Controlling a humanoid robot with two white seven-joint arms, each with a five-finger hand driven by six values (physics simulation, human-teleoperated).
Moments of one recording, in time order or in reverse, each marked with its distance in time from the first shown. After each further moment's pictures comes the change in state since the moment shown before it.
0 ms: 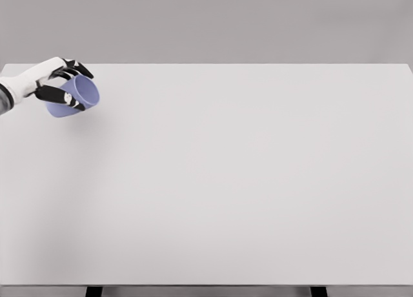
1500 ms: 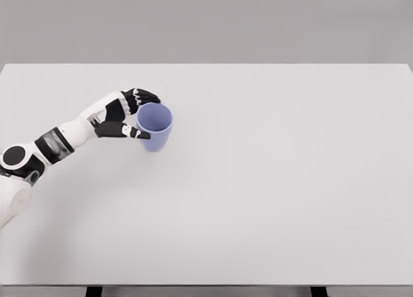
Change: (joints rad) left arm 0.184 -0.252 0.025 0.145 0.579 -0.393 -0.254; right arm 0.000 0.000 0.000 0.000 0.000 0.000 0.000
